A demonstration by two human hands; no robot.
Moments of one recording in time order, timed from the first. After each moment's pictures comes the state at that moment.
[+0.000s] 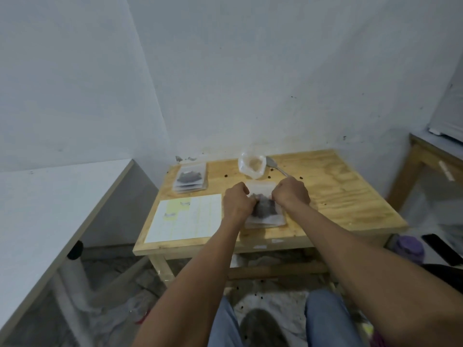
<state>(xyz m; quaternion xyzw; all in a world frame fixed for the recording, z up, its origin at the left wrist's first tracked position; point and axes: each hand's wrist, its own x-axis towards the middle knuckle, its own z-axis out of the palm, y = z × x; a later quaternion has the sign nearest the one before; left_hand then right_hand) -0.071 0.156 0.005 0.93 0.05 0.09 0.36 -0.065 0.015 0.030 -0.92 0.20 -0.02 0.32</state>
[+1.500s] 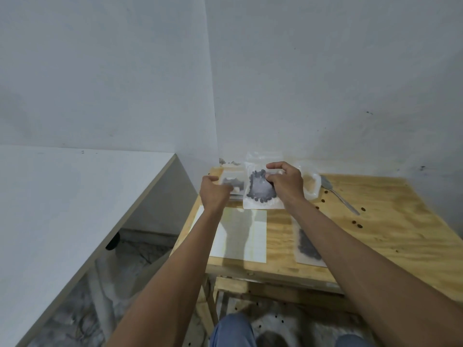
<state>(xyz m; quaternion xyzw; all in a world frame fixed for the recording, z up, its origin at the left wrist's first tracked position) -0.030 0.319 0.045 0.73 0.27 0.17 0.60 0.008 0.148 0.059 -0.76 0.01 -0.07 0.65</state>
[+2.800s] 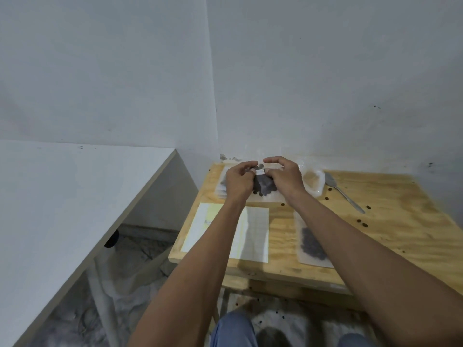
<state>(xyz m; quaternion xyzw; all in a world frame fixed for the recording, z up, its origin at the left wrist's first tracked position) 0.000 0.275 0.048 0.70 0.12 0.16 0.69 0.030 0.151 0.054 -0.78 -0.02 -0.03 0.63</state>
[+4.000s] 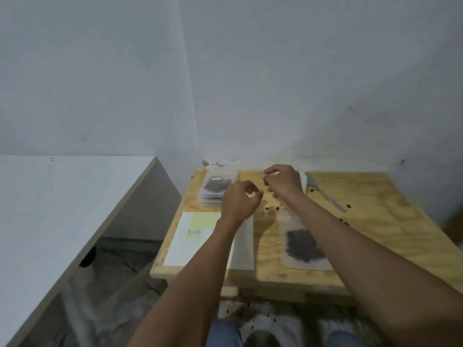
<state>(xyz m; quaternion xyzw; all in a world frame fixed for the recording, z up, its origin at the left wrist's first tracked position) 0.000 0.251 0.021 0.91 0.01 0.13 0.39 0.039 0.117 0.060 -0.87 0.05 -0.04 0.49</state>
